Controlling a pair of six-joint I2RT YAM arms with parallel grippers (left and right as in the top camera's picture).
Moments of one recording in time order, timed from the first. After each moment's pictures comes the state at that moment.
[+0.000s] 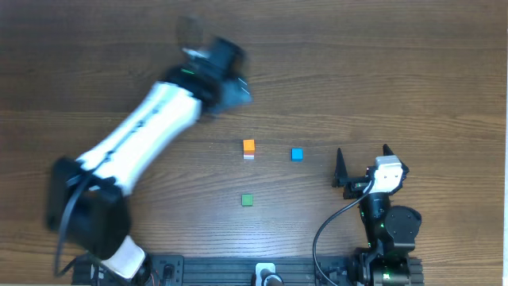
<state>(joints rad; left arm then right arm) -0.44 1.76 1.44 -0.80 -0.13 -0.79 -0.04 0.02 0.04 -0.11 -0.13 -0.02</state>
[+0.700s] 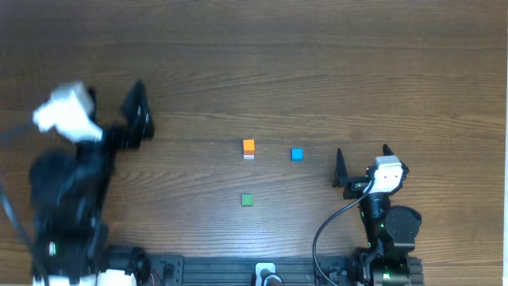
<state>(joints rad) -0.07 0.58 0.71 -0.20 0.01 -0.32 -0.04 0.02 0.04 -0.11 -0.13 -0.02</state>
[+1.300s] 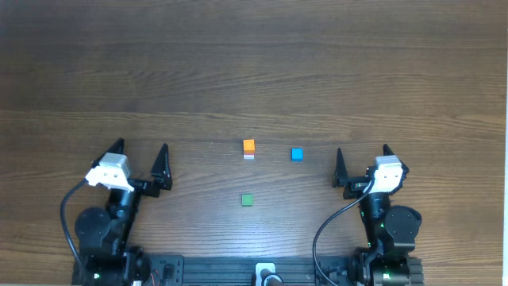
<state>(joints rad) 0.01 0.04 0.07 -0.07 0.20 -0.17 -0.04 0.02 0.04 -0.11 -0.13 -0.02</state>
